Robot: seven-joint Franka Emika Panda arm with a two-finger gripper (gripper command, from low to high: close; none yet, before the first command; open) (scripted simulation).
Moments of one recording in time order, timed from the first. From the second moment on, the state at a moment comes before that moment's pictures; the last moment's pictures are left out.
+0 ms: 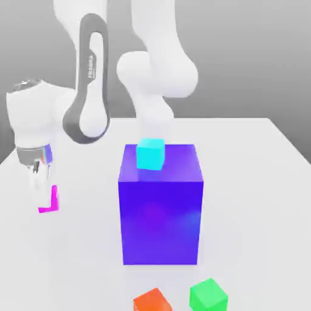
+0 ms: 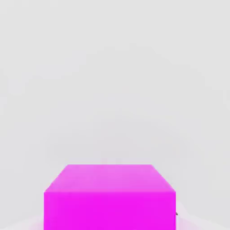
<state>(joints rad) -0.63 0.11 -0.10 -2.76 0.13 2.87 1.27</state>
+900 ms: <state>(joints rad) -0.04 0.33 0.21 -2.39 -0.16 2.71 1.79</state>
